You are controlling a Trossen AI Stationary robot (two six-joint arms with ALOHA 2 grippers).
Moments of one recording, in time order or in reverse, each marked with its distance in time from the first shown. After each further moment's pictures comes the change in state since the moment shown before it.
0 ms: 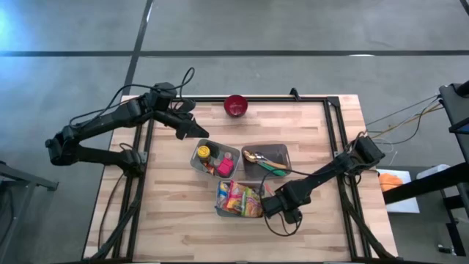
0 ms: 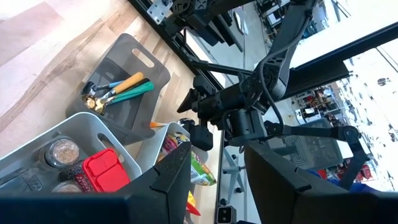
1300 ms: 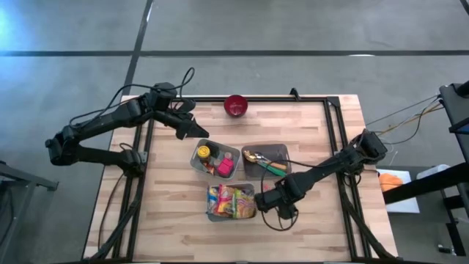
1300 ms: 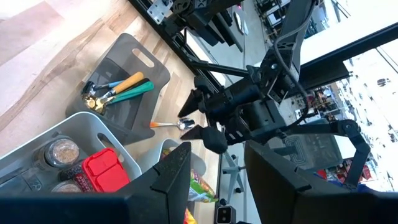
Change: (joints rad) left arm 0.000 0.000 0.000 0.000 0.000 -0.003; right arm -0.049 -0.078 0.046 0.064 0.094 -0.089
